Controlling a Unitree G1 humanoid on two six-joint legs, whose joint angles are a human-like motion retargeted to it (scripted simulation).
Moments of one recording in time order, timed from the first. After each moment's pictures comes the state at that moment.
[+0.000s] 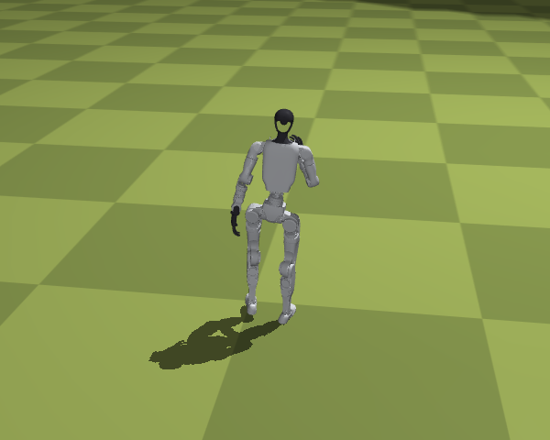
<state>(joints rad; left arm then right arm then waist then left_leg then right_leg) 0.30 0.28 -0.26 1.16 -0.37 0.06 -0.13 -0.16 -0.36 0.23 -0.52 0.58 -0.19 0.02 0.16 -0.09 0.21 -0.08 -0.08 0.29 0.21 -0.26 0.07 0.03 -0.18 -0.18 -0.01 -0.10 0.26</state>
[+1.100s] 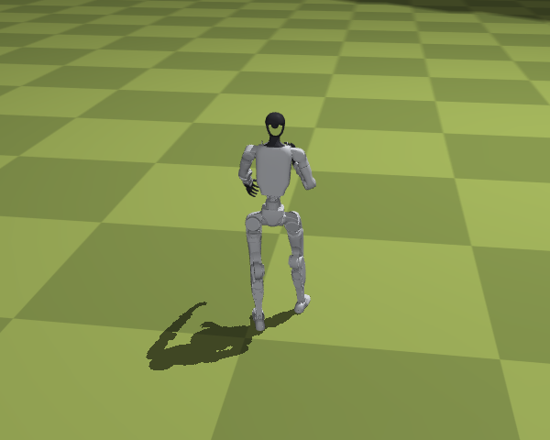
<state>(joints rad) -0.62 0.31 -0.40 1.04 -0.34 0.03 -0.02 -0.10 -0.39 0.30 -0.52 0.61 -0.13 0.07 -0.04 -0.01 0.21 0.20 -0.05 0.19 0.04 -0.37 -0.06 -0.19 -0.19 -0.24 0.14 0.07 0.14</state>
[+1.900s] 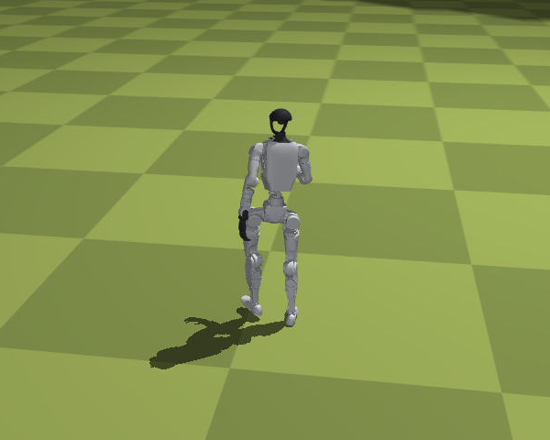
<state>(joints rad) 0.25 0.25 -0.30 1.15 -0.30 0.09 -0.12 -0.19 -0.37 0.20 -0.51 0.55 -0.18 -0.05 0.21 0.00 0.24 -0.10 -0.06 0.41 0.11 -0.15 0.05 0.11 -0.20 -0.29 -0.02 -0.12 0.21</state>
